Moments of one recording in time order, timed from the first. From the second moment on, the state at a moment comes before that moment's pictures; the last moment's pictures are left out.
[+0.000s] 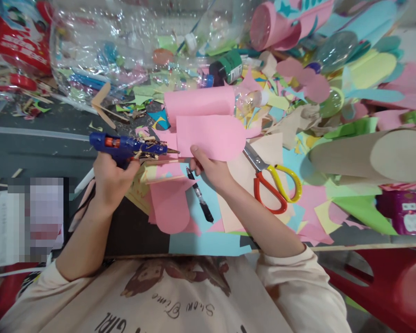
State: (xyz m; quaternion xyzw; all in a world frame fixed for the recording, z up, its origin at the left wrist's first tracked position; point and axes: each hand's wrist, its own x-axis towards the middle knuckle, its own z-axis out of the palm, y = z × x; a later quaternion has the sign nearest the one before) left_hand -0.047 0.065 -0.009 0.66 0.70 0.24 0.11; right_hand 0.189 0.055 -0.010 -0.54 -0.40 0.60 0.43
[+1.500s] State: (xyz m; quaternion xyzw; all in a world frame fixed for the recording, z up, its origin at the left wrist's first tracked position) left_hand -0.056 0.071 -0.008 0.64 0.70 0.29 0.13; right_hand 0.188 0.053 -0.001 -0.52 -0.40 0.64 0.39
